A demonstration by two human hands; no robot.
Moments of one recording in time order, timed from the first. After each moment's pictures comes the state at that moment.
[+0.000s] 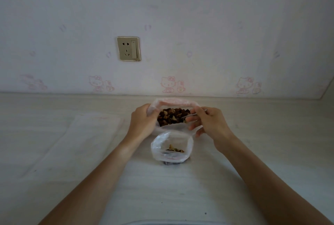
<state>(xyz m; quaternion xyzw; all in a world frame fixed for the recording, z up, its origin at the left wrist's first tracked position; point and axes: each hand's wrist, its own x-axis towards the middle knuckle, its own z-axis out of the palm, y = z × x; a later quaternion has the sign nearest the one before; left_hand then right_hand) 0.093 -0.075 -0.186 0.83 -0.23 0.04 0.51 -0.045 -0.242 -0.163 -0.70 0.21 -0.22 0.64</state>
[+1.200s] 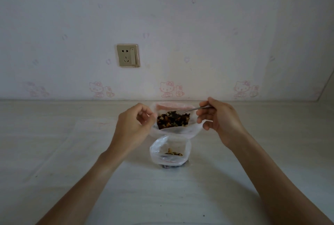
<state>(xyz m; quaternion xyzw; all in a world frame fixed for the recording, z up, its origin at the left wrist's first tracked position) 0.062 -0.032 -0.162 0.79 -0.33 0.16 0.49 -0.062 -0.265 -0.136 -0.61 0.15 -0.23 0.74</state>
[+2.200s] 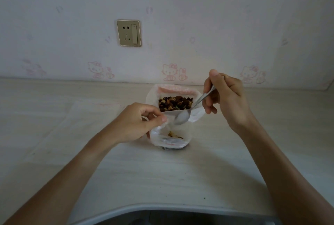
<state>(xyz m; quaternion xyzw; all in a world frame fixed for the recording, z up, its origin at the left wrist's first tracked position) 0.042 -0.016 -0.158 0.79 -0.37 -0.13 0.46 -0.075 -0.243 -0.122 -0.72 -0.02 -0.33 0.61</state>
